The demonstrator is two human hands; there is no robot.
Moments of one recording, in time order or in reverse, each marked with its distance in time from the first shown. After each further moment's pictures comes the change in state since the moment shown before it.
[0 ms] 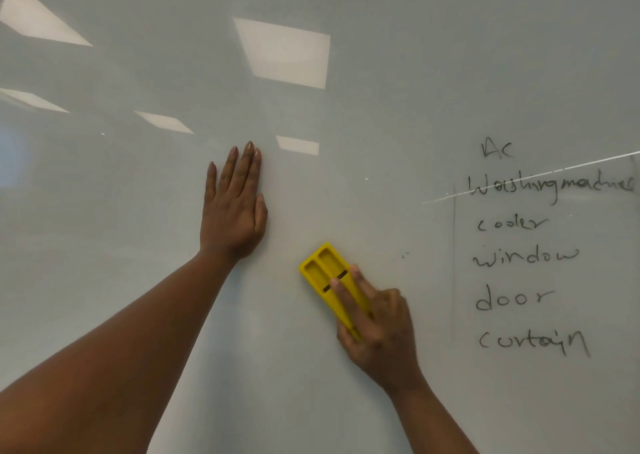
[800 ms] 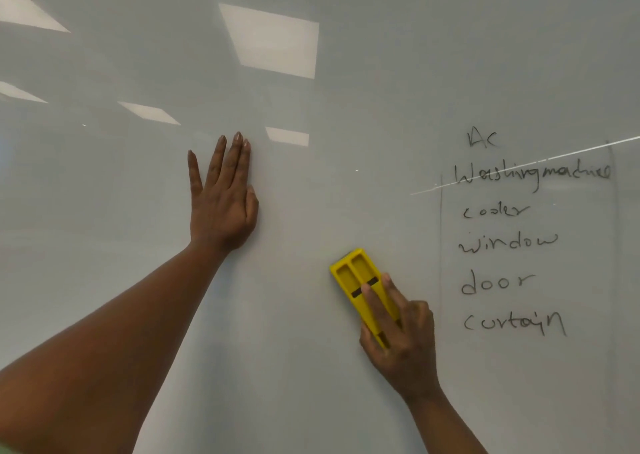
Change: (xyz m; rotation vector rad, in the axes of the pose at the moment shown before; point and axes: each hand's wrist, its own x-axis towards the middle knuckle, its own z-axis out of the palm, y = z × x) left_hand 0.000 -0.001 0.001 0.094 -0.031 -0.008; right_hand -0.040 0.019 -0.015 -0.039 0.027 0.142
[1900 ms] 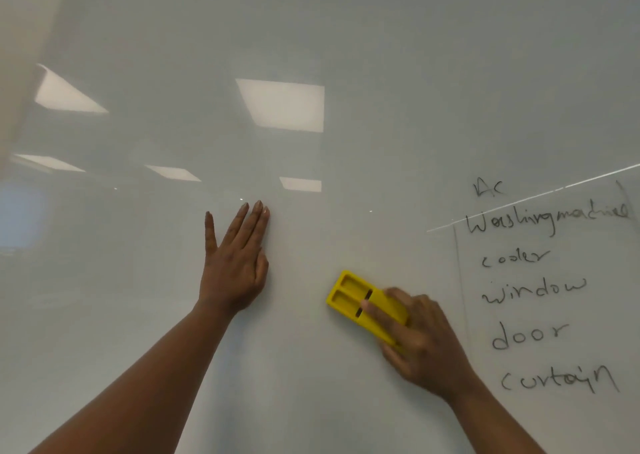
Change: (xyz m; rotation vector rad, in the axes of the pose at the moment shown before) left_hand 0.003 -0.015 -0.021 -0.012 -0.020 0.122; right_hand 0.075 0.021 -0.004 0.042 -0.156 -0.243
